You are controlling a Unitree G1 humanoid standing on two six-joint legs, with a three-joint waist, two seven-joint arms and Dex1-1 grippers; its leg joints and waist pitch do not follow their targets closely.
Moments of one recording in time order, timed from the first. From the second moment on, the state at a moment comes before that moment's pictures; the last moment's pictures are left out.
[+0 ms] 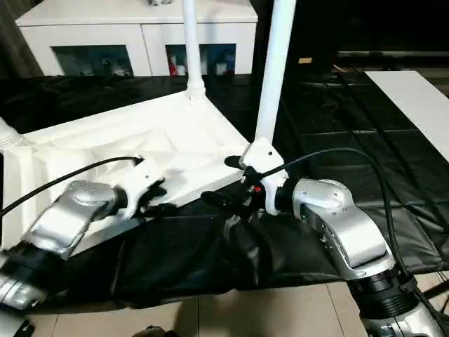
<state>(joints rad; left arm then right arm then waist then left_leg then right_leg) -0.56 0.41 -0.33 0.36 0.09 0.49 -0.78 -0.39 -0.51 0.23 -0.15 0.33 0.50 0.75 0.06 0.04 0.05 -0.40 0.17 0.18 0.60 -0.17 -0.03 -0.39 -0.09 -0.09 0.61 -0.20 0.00</state>
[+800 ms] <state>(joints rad) -0.61 0.26 -0.07 0.61 -0.01 -0.13 -0.31 -0.36 -0.33 0.22 -0.13 0.22 0.43 0.55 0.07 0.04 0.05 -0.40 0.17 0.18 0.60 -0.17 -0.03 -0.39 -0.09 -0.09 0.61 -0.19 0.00</state>
